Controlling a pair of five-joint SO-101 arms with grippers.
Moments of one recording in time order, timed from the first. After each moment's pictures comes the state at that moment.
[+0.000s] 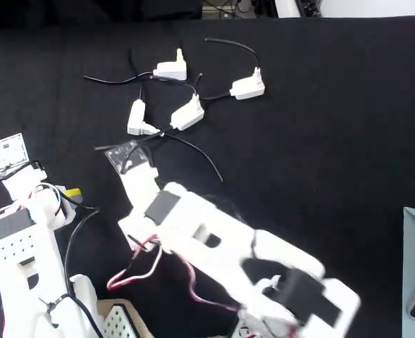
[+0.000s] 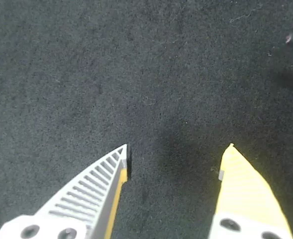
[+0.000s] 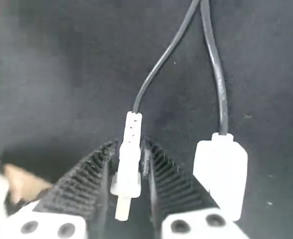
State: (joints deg) left arm -31.1 -50.6 66.4 52.8 -3.2; right arm -55.0 -10.3 34.3 59.6 -23.8
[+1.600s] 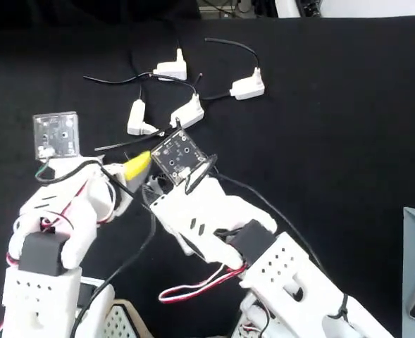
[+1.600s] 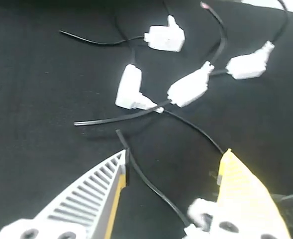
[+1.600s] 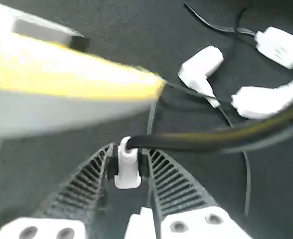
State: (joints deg) left arm 2.6 -70.3 50.3 63.7 12.1; right arm -43.5 -53.0 57.0 42.4 0.5
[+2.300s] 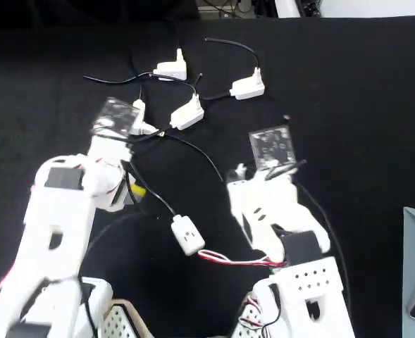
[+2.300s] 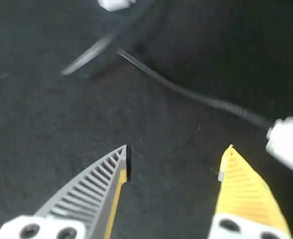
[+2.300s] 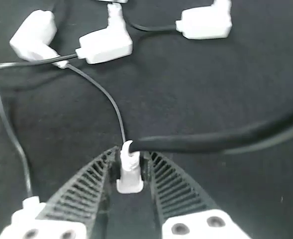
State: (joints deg) left arm 0.1 -32.0 42.6 66.5 -27.0; right arm -12.0 -70.4 71.7 49.6 0.7
